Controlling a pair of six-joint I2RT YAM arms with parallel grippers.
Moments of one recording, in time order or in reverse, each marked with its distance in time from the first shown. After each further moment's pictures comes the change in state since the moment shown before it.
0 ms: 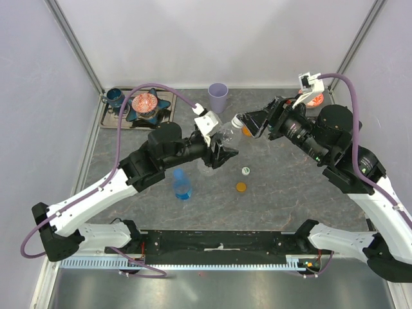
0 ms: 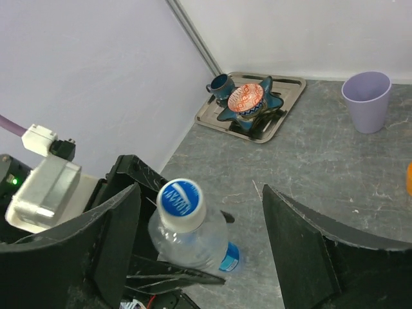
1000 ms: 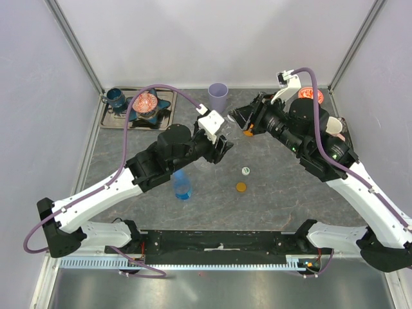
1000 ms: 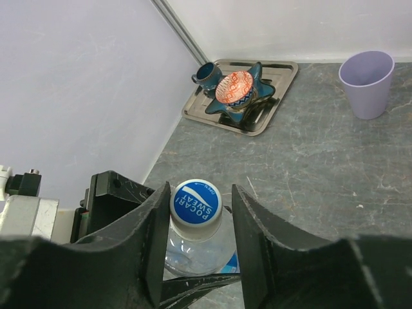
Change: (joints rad) left arm -0.059 0.040 -0.001 -0.039 -0.377 0.075; right arm 0.000 0.106 -0.045 0.075 0.051 0.042
